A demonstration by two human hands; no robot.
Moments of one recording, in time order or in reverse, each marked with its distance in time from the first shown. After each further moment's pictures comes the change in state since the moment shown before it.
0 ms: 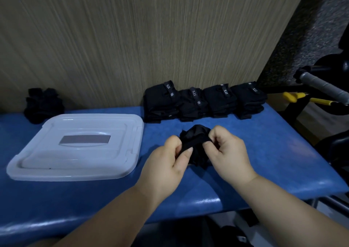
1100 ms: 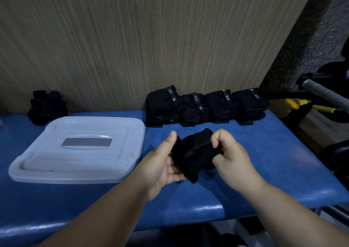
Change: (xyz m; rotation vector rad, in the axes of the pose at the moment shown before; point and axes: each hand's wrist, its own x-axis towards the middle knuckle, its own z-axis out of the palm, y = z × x) left_hand 0.014 0.008 -0.016 -0.883 -0.223 -0.623; right_hand 0.001 0.002 -0.010 0.307 -0.183 -0.036
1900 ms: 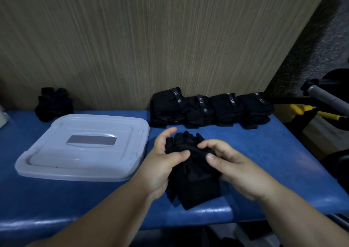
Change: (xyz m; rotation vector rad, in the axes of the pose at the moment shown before) left_hand 0.004 -0.008 -0.003 -0.129 0.053 0.295; right_hand -0.004 -0.005 -0.011 0.366 -0.393 0.261
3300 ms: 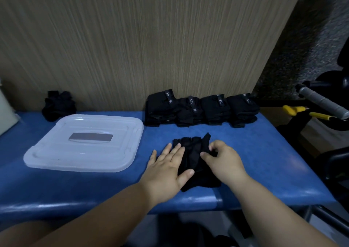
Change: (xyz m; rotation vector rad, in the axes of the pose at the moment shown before) left_hand -0.010 -0.039 0.012 1.641 -0.161 0.129; right_hand 0.001 0.021 -0.014 -0.774 0.549 0.153
